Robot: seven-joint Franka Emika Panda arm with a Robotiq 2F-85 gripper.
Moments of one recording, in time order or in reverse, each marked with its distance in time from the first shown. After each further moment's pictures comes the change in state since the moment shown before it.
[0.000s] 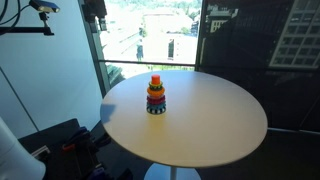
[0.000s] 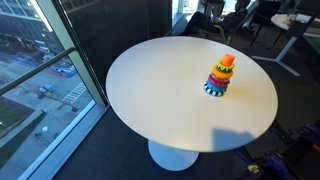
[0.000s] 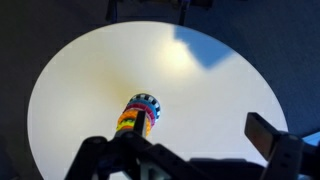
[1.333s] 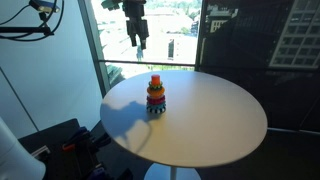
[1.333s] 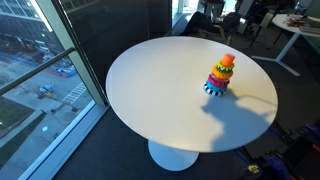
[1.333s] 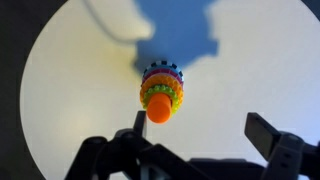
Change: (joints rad) arm -0.079 0.294 -0.171 0.073 -0.002 0.271 0.000
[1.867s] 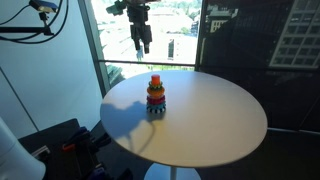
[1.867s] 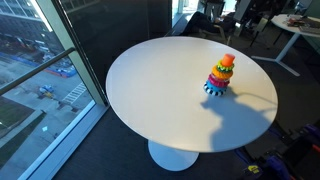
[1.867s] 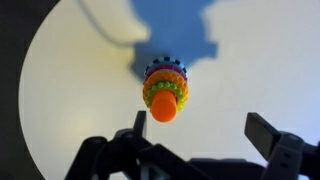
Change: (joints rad) arm -0.002 0.038 -0.015 -0.003 -0.006 0.043 0.017
